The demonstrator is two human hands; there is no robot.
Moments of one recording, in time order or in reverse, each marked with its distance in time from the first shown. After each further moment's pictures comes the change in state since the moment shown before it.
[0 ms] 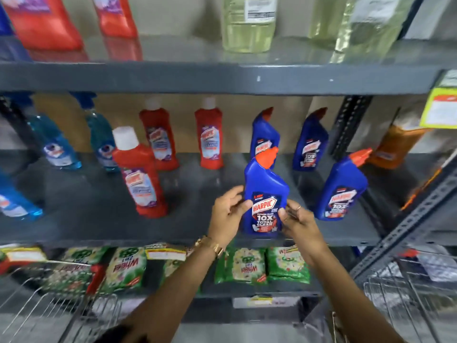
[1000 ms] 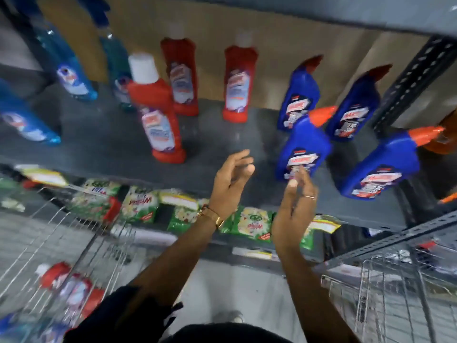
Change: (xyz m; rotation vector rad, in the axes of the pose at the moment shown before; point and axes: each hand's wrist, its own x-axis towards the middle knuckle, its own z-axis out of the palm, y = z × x) left_hand -0.019 -0.029 -0.023 0.014 0.174 0.021; right_hand -0.023 0.035 0.070 -0.235 0.494 -0.363
